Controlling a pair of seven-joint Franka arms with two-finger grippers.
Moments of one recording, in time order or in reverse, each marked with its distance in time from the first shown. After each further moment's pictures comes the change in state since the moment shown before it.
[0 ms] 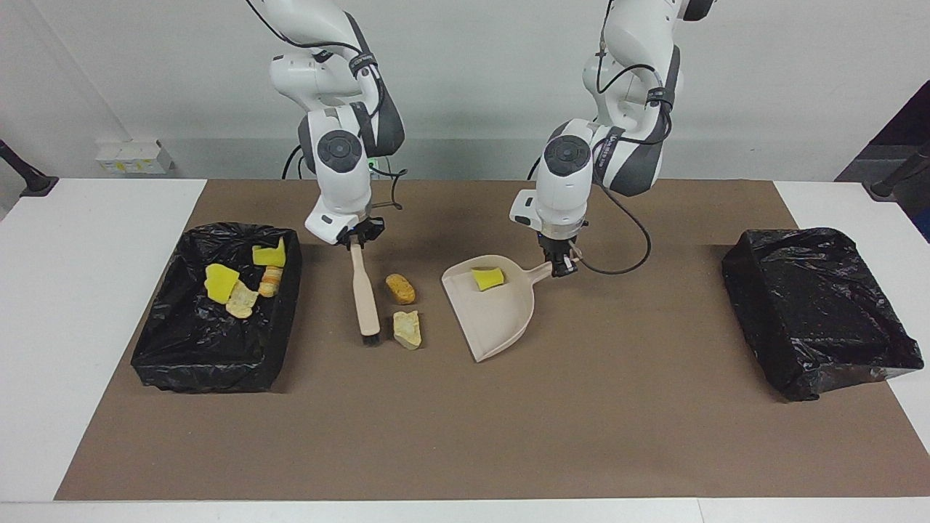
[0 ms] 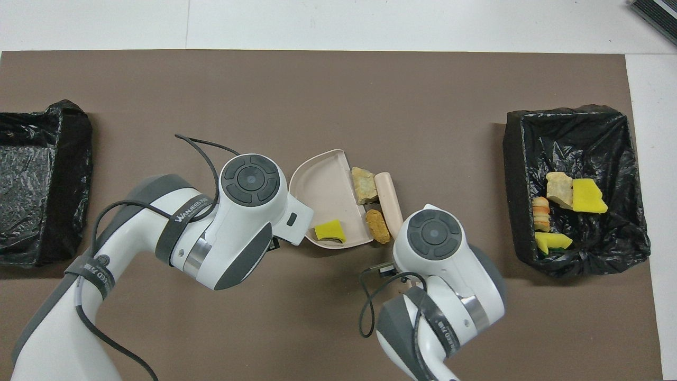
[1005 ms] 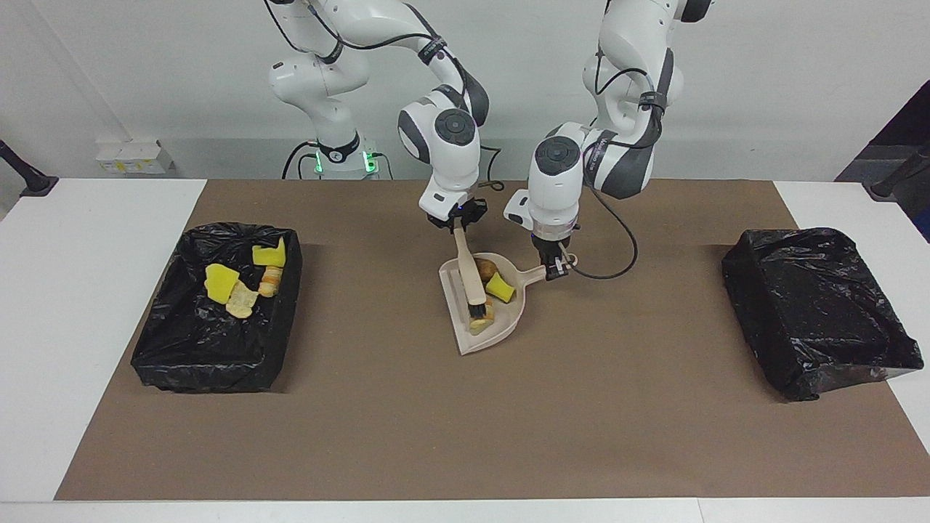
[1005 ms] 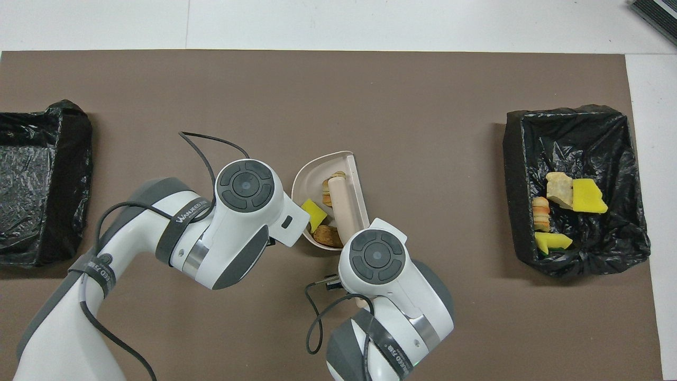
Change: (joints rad) left arm 0.058 0.010 0.004 -0.046 -0.003 0.126 0.210; right arm 0.134 -0.021 -0.008 0.127 0.114 -0.056 0.131
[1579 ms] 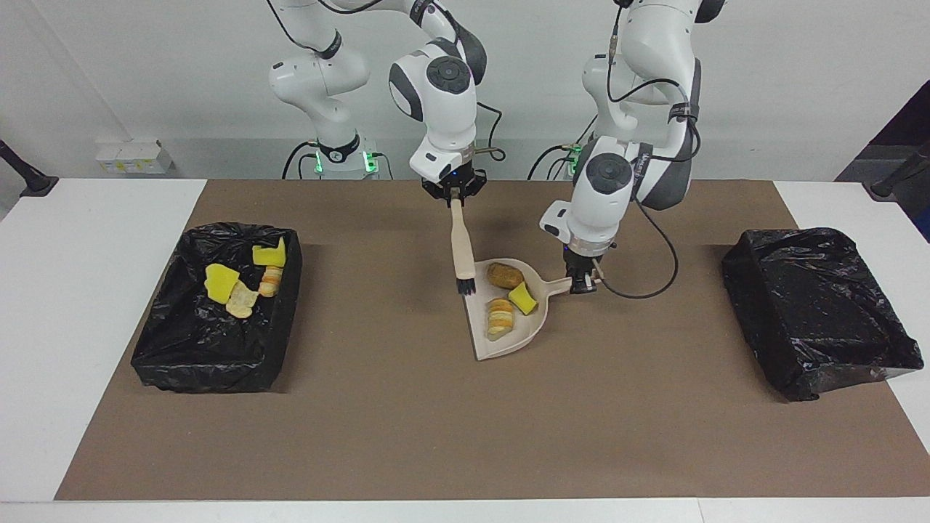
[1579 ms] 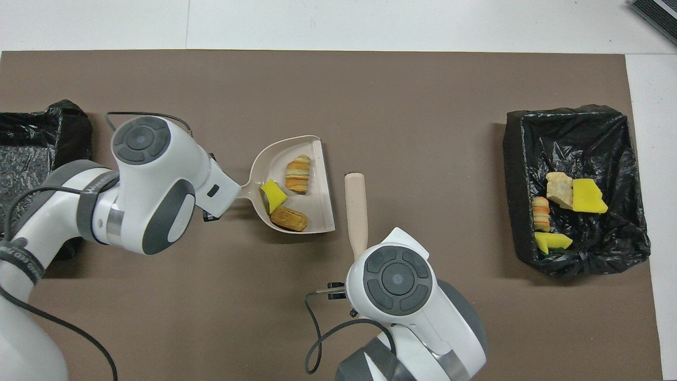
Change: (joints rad) left arm 0.204 -0.007 0.006 0.054 -0.099 -0.050 0.280; right arm 0.016 -0.081 0.004 -0.012 0.043 -0.064 0.121
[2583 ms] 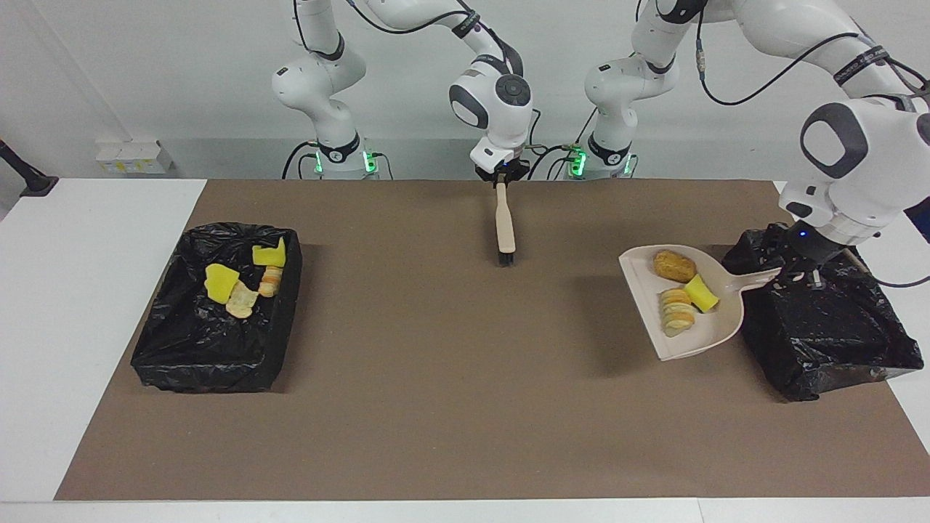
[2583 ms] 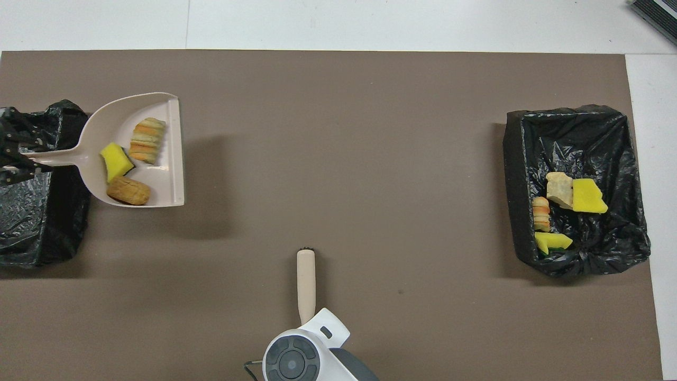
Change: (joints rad) left arm 0.497 0.045 0.010 0.336 -0.039 -0.283 0.564; right arm 0.312 0.147 0.002 -0.089 0.060 0.201 0.277
